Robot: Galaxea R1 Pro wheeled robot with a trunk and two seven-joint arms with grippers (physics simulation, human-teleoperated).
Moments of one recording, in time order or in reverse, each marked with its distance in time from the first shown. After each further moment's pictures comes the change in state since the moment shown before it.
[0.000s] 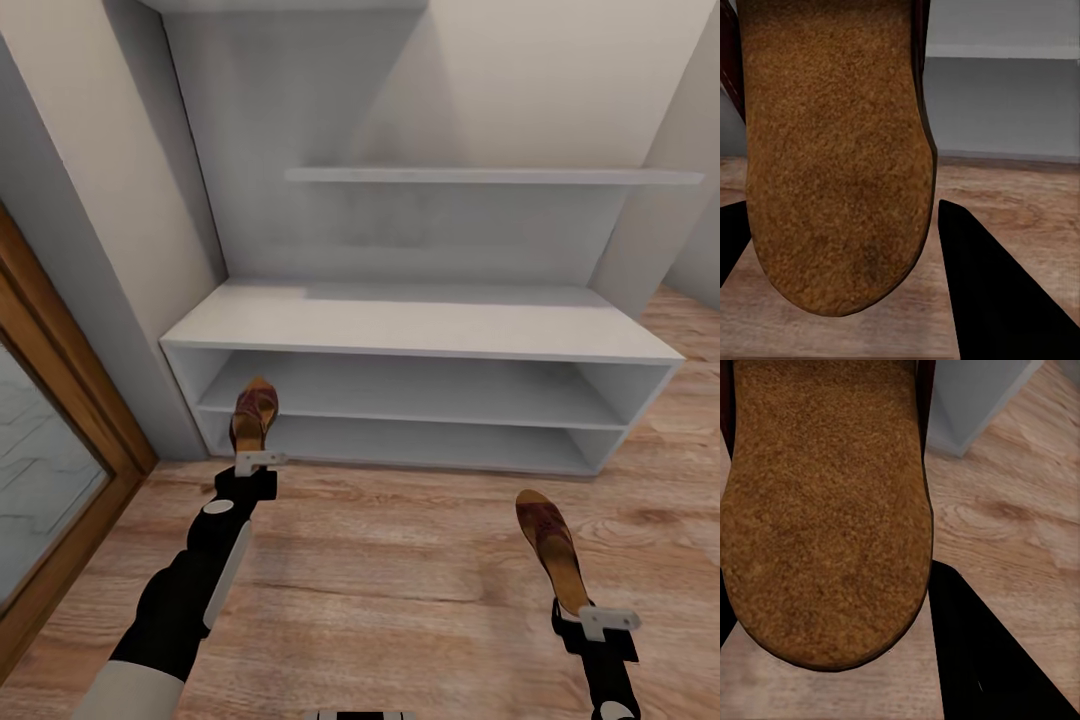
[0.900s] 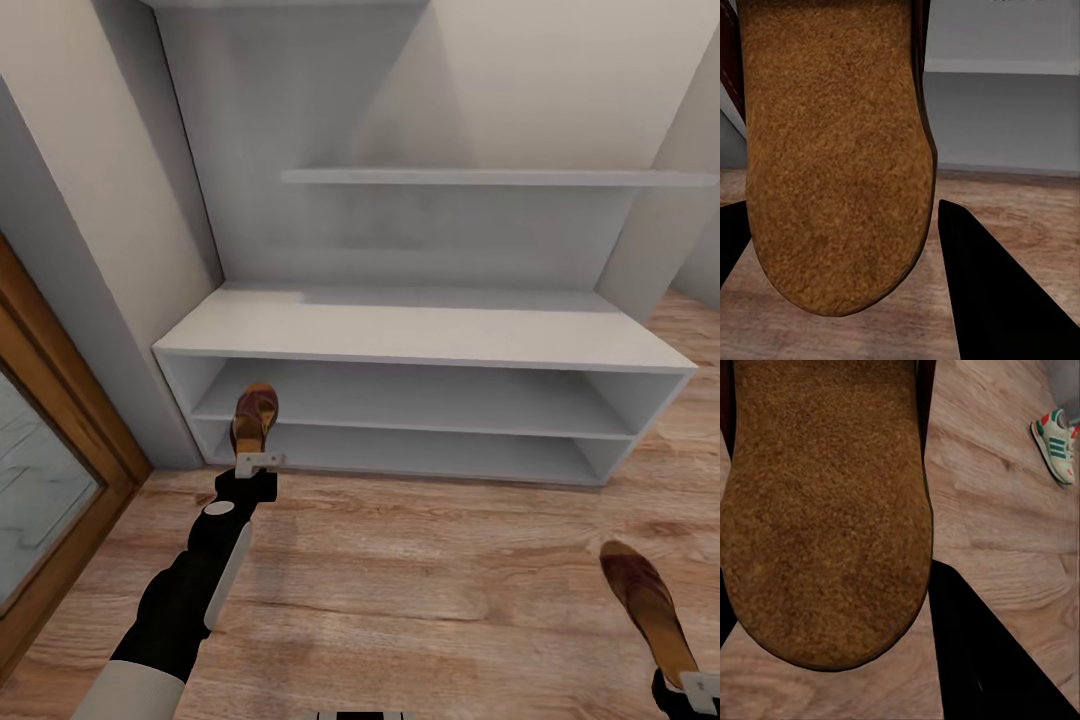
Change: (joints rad) left arm 0.000 0.000 0.000 0.010 0.000 -0.006 0.001; right arm 0.023 -0.151 -0.026 0.206 -0.058 -0.004 0.000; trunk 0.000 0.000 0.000
